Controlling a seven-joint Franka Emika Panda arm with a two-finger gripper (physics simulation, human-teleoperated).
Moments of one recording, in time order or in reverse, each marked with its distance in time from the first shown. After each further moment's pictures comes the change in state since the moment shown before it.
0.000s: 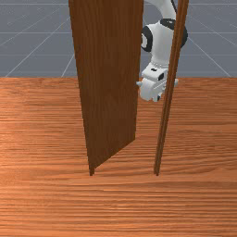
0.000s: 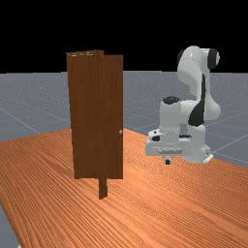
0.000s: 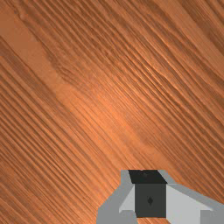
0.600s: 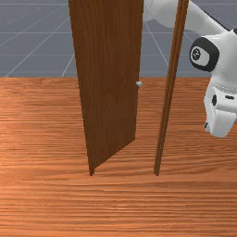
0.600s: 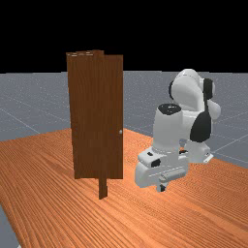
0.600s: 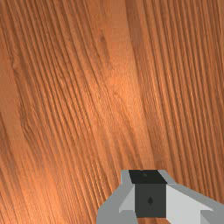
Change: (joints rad) arm 0.104 0.692 0.034 1.137 -0.105 -0.439 -0.375
